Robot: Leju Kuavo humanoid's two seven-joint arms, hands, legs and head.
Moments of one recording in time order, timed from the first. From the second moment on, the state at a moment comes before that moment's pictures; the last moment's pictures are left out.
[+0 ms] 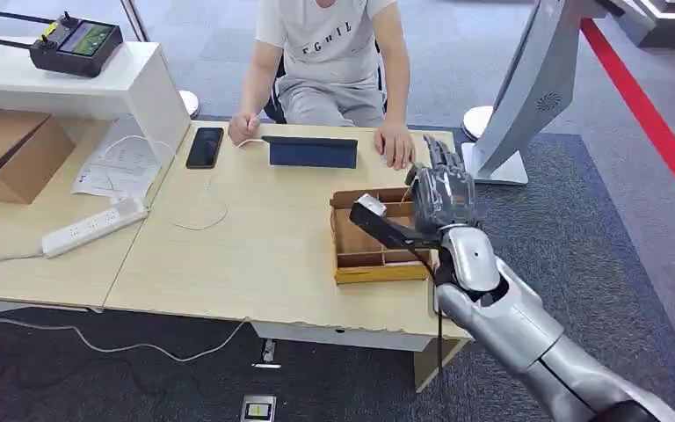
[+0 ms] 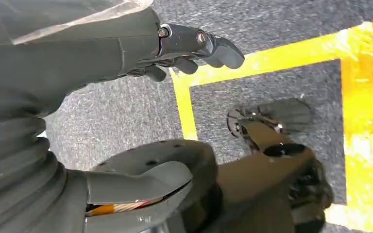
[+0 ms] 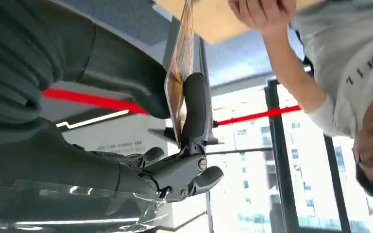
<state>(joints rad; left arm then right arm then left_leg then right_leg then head) -0.17 0.08 -1.21 -0.26 1.04 0.18 0.02 -0.73 -0.28 0.79 -1.10 0.94 -0.25 0.45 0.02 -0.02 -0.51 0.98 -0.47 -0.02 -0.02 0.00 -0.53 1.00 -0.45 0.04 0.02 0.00</state>
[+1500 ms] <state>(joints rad) -0.14 0.07 -1.22 -0.26 1.04 0.18 0.00 -1.03 -0.12 0.88 -0.67 1.00 -0.17 0.48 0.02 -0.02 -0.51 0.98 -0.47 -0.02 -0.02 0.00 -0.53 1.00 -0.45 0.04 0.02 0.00</state>
